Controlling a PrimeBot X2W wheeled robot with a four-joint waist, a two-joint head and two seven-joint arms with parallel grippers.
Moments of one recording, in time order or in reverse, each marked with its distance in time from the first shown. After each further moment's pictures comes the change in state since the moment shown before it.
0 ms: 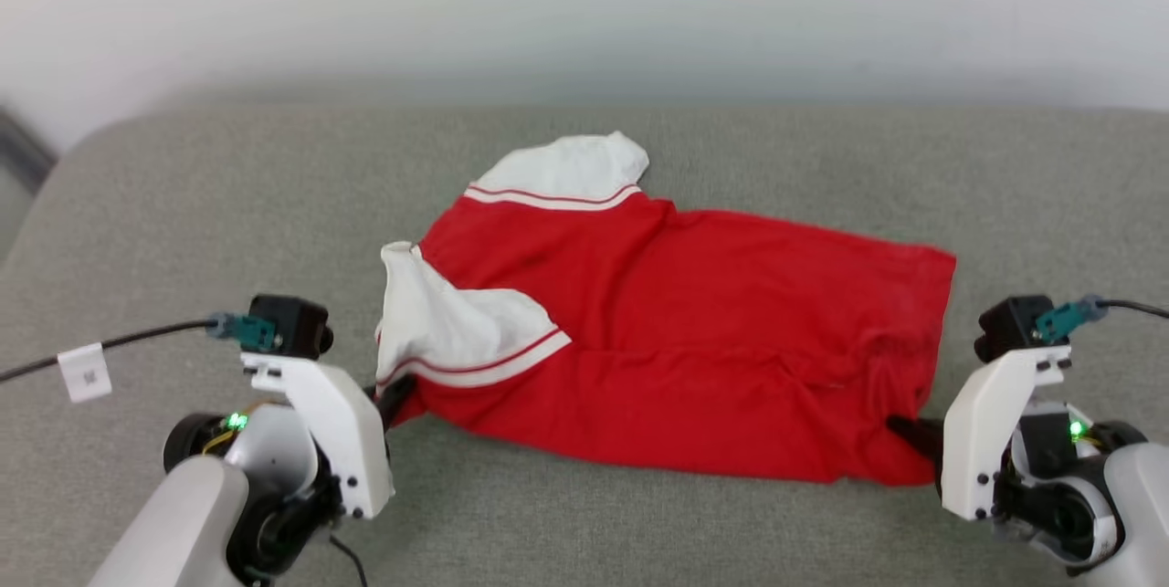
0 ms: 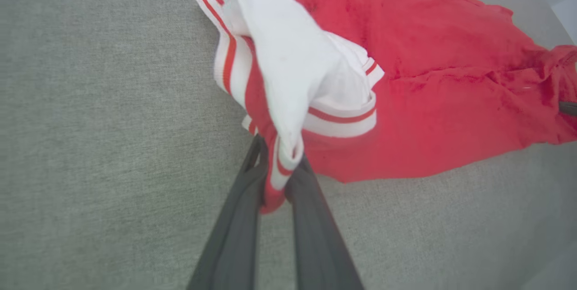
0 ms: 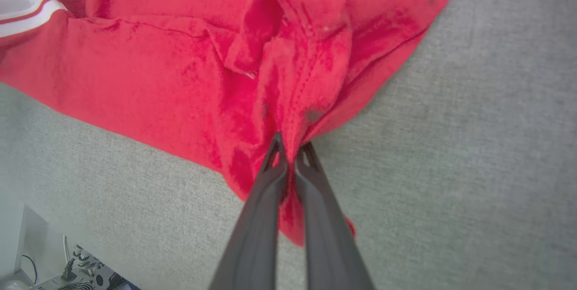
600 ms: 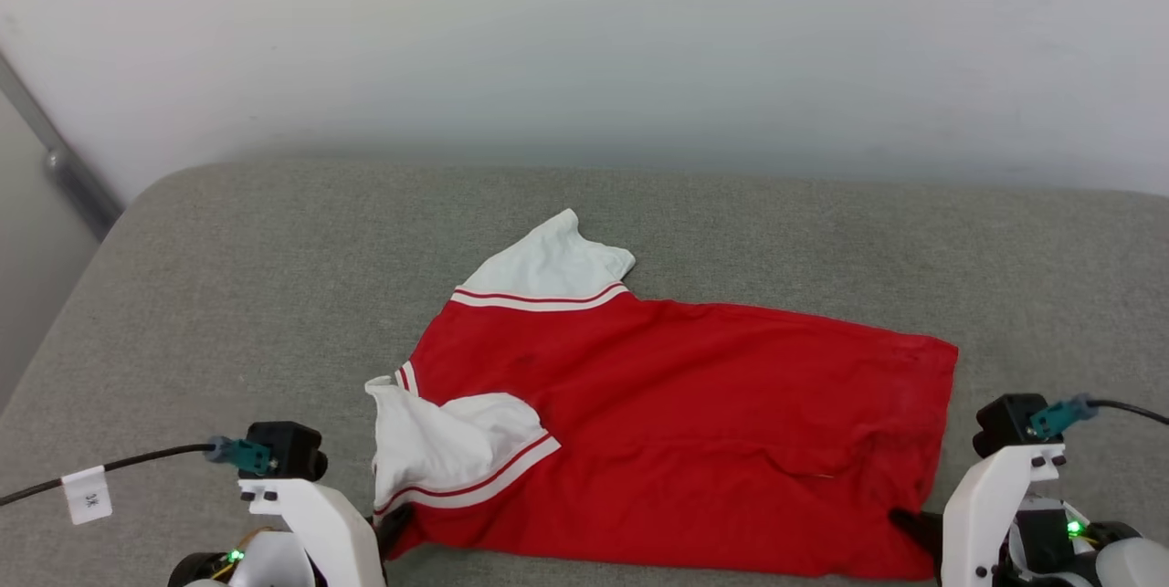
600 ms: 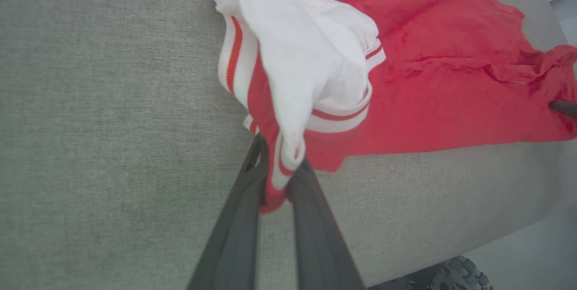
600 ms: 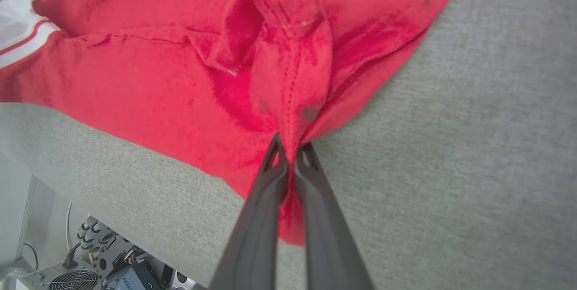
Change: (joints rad) left arm 0.251 0.029 0.016 -0.115 -0.066 0.082 0.020; right arm 0.160 0.007 -0.008 -0.003 -0.001 0.000 -0.044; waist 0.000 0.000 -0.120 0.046
